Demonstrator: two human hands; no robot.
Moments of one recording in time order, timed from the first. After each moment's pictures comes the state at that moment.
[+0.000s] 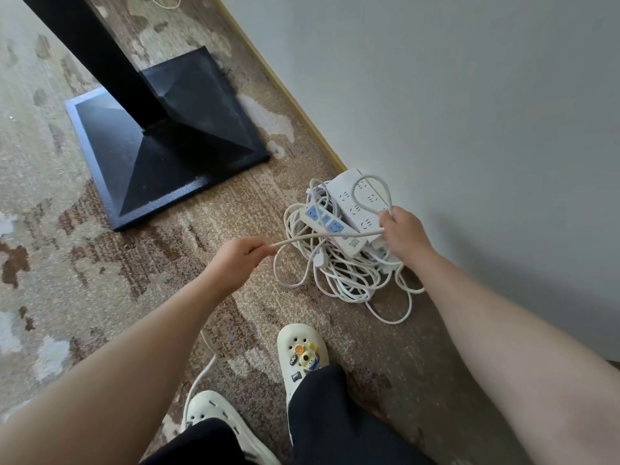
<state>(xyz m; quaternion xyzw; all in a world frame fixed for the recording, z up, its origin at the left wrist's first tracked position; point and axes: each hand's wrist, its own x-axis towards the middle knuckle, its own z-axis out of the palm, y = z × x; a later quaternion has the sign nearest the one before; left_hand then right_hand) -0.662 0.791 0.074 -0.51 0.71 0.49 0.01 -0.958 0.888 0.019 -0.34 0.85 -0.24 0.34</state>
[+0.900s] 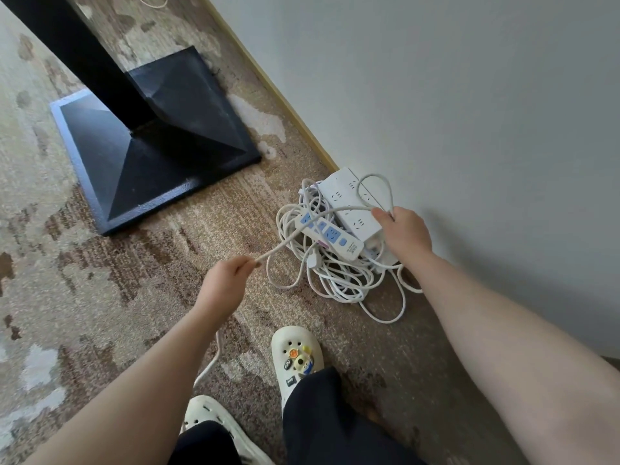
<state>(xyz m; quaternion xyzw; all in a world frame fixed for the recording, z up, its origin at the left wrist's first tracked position) -0.649 0.818 0.046 -0.59 0.66 0.46 -0.02 -0.968 0.892 0.018 -0.31 0.89 -0.19 0.27</state>
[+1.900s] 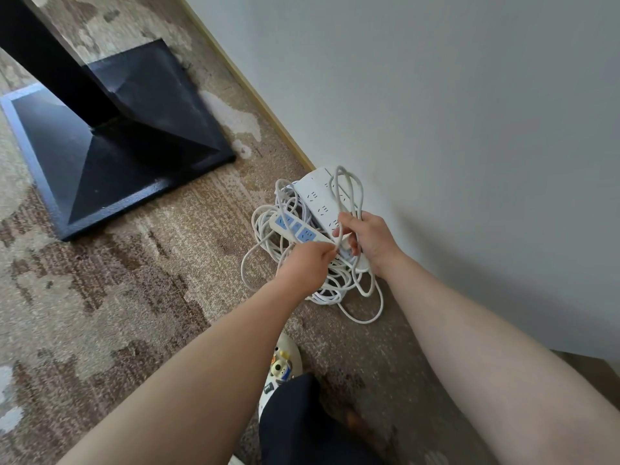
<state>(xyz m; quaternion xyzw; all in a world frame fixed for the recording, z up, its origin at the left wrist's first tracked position) -0.805 0.849 0.042 -0.43 0.76 0.49 0.07 -0.956 0.892 0.014 -0.16 0.71 -0.47 0.50</state>
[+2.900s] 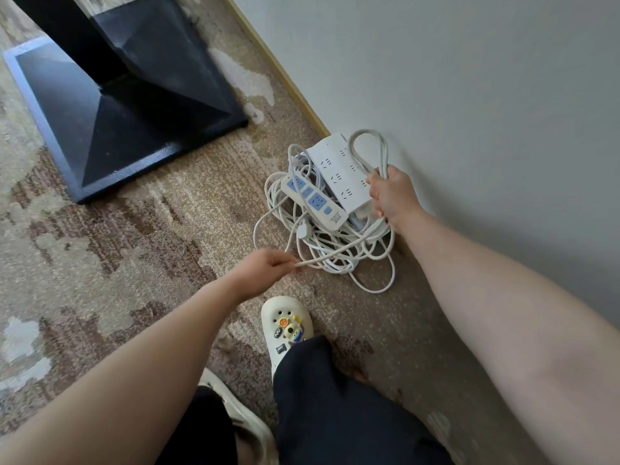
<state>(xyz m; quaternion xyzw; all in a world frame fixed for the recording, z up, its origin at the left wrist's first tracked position) -0.684 0.849 0.027 -0.39 0.71 0.56 0.13 -0.966 0.879 0.013 -0.18 0.78 -0.42 0.42</state>
